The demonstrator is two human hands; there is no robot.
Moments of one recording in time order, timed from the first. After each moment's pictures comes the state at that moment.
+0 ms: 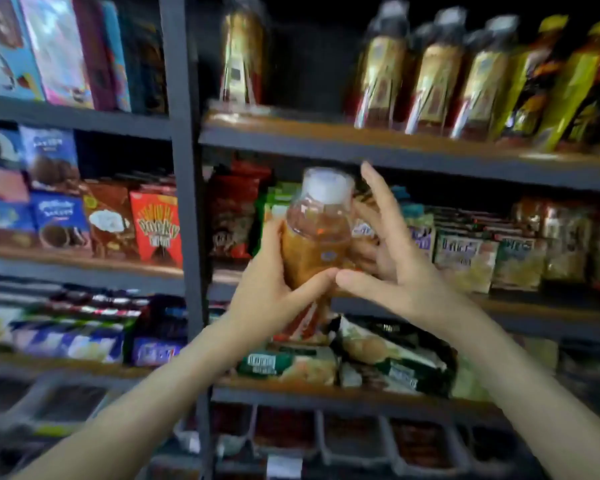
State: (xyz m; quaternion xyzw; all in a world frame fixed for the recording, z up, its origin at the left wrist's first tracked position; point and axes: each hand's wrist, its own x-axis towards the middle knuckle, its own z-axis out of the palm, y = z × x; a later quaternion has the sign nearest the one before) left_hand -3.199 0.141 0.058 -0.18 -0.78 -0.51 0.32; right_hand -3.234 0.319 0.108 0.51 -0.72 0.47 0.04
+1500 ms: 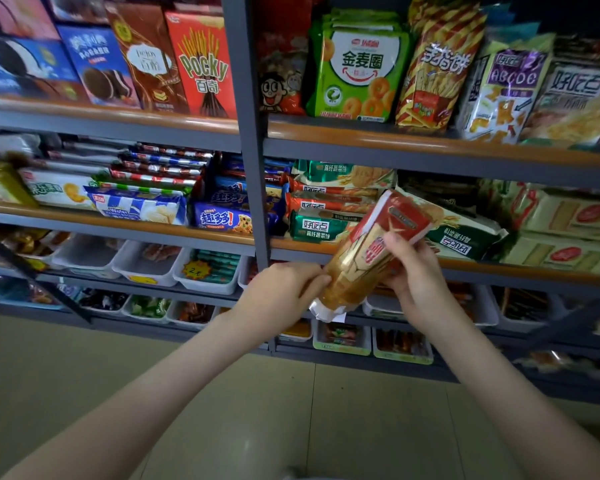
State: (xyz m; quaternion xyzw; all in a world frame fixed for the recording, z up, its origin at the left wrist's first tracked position) left_hand -3.107 0.096 -0.106 -0.10 -0.94 -0.29 0.12; right_hand -3.175 0.285 -0.087 0.07 -0.60 0.78 -0.14
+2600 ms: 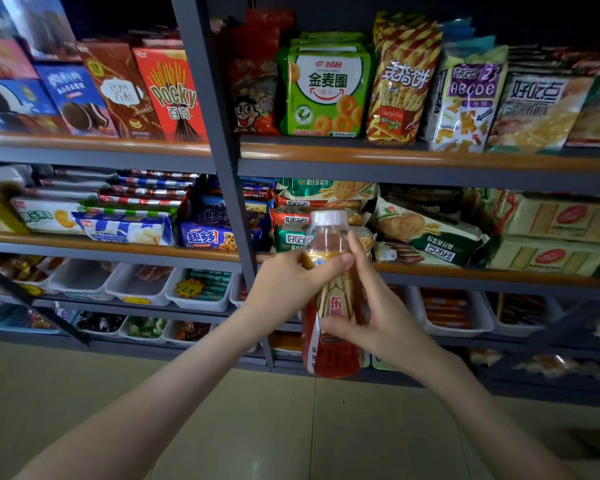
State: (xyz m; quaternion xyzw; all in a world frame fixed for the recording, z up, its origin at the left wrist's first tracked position) left_hand -3.135 0.148 -0.064 0.08 -0.89 -0.45 0.06; right_hand -3.151 0.315 -0.082 0.33 -0.80 0.48 -0.15
